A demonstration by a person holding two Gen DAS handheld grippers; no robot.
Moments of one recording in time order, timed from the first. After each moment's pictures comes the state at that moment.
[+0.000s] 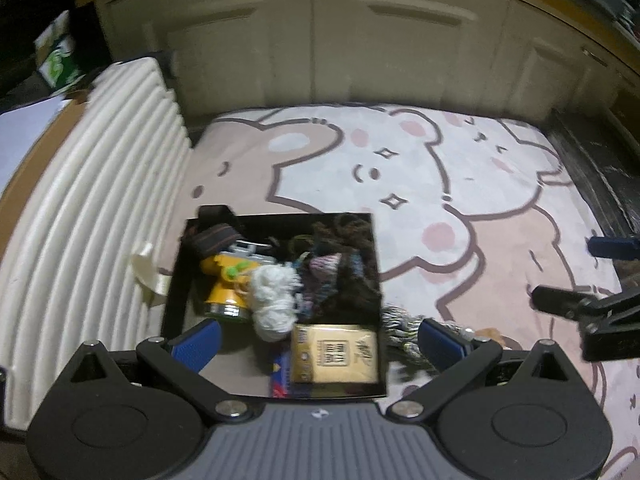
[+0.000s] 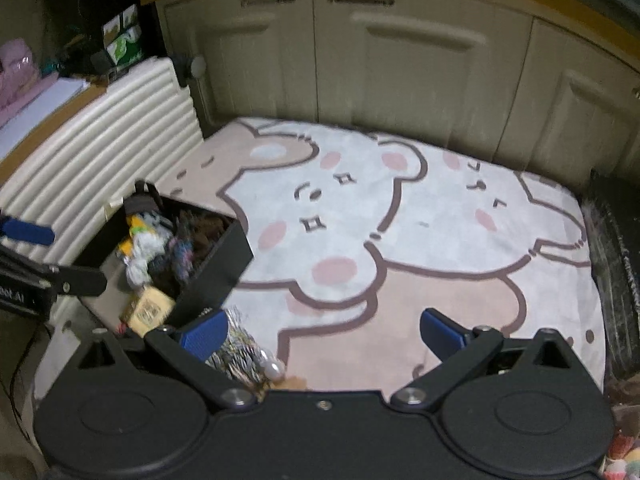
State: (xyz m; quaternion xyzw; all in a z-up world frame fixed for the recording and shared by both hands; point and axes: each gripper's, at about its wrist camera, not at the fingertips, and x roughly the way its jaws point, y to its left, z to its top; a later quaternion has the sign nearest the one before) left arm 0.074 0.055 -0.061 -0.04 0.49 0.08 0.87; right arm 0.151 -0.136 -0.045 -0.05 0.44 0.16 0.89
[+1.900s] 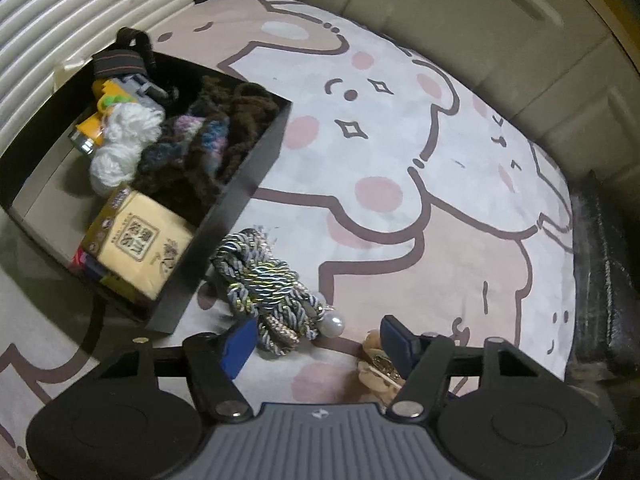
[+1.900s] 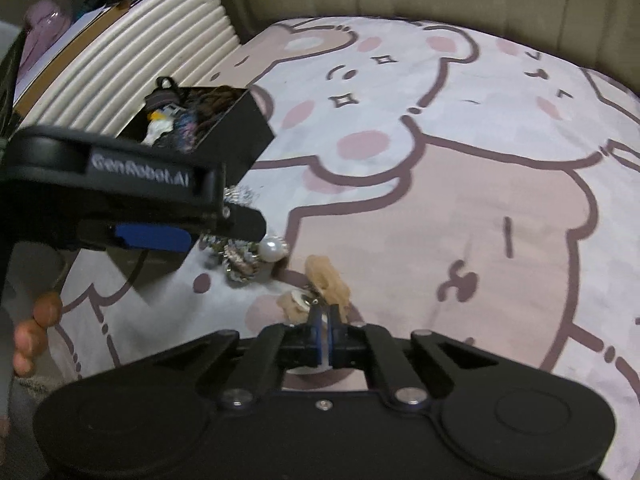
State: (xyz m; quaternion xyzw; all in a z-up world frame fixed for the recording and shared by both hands) left arm 0.121 -0.031 -0.142 -0.28 0.52 0.16 0.79; right arm 0.160 -0.171 -0.109 -0.01 0.53 0.24 0.81
